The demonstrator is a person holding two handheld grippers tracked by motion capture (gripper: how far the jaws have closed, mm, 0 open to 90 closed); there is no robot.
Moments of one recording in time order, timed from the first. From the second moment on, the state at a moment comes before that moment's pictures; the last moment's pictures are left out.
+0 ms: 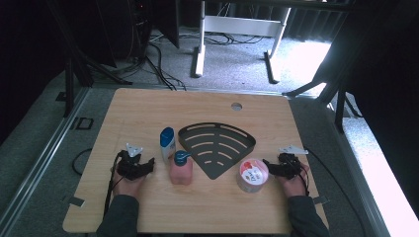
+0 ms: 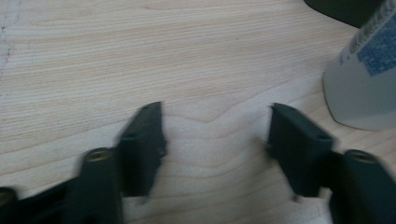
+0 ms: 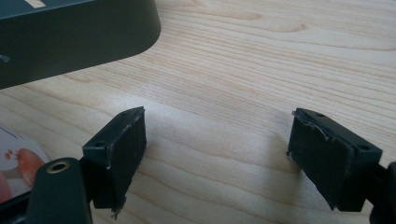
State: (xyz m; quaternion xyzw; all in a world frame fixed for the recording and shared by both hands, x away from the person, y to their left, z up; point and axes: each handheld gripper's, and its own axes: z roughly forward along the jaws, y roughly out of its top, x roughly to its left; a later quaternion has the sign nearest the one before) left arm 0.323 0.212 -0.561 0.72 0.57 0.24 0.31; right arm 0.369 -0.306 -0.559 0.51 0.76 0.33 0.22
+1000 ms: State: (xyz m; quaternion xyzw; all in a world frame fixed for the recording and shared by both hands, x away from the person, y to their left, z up) left arm 0.294 0.204 -0.529 0.74 0.50 0.18 0.41; right arm 0.369 -0.306 -0.559 0.51 0.77 0.33 0.22
